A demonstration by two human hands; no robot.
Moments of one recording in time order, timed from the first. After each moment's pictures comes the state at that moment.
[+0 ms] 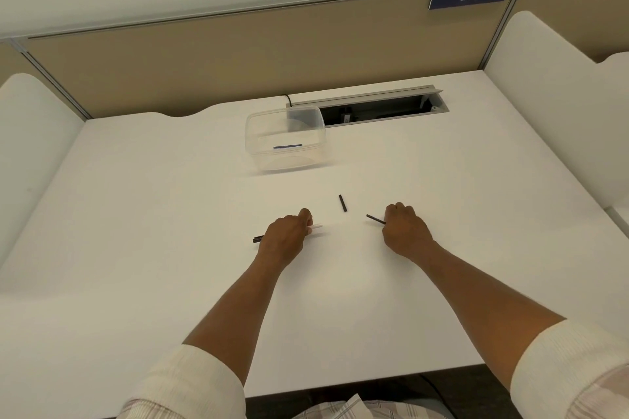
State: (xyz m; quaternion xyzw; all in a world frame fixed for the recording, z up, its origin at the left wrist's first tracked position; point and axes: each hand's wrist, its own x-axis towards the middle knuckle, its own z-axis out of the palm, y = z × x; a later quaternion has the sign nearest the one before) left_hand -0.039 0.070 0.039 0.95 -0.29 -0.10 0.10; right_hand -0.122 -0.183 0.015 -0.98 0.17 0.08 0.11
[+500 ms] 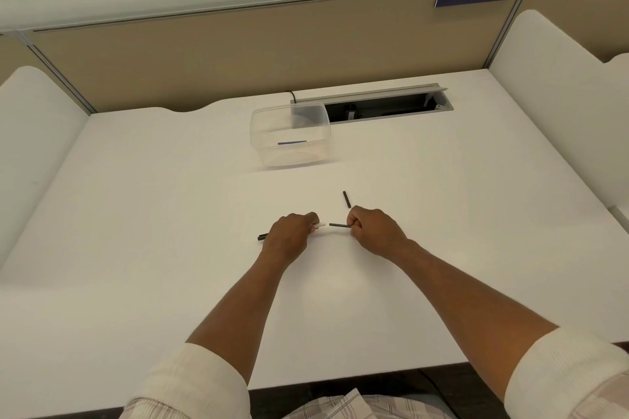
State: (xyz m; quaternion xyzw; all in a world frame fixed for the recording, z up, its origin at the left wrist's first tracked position) left_hand -0.041 0.075 0.031 0.95 -0.29 -0.09 0.11; right_hand -0.111 -0.129 0.030 -0.94 0.11 0.09 0.30
